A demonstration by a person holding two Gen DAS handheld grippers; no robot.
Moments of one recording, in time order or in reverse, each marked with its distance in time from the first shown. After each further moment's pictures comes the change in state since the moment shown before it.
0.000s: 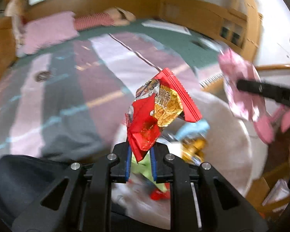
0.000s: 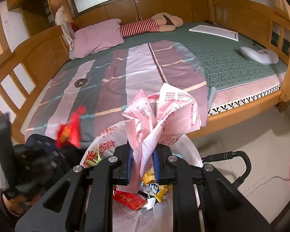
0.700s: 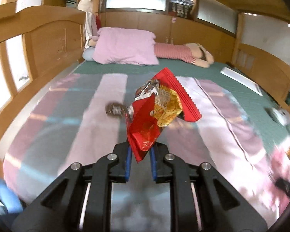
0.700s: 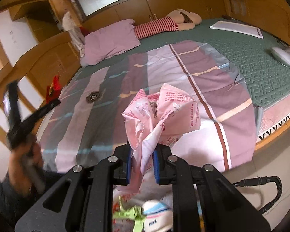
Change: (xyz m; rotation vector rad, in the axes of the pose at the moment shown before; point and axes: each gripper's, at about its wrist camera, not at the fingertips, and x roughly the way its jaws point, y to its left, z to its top) left arm -0.002 0.158 0.095 -0.353 -0.242 0.406; right arm 0.094 0.030 0.068 0.011 0.016 0.157
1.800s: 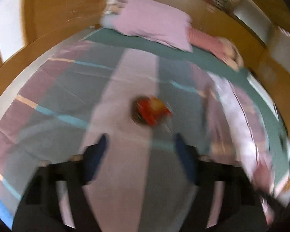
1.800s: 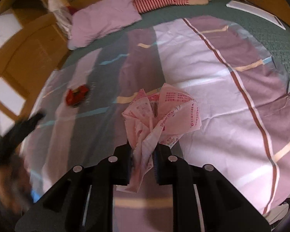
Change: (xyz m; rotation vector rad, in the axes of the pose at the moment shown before) left arm 0.181 0.121 0.074 -0.263 0.186 0.060; right arm 0.170 0.025 0.079 0.045 0.152 0.042
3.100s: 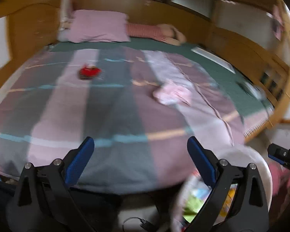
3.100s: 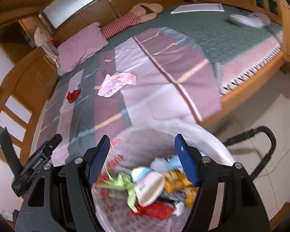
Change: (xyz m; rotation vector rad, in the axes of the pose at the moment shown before) left arm -0.163 -0.075 -0.197 0.300 -0.052 -0.224; right arm -0.175 -0.050 -0.145 0.206 -0.148 -0.134
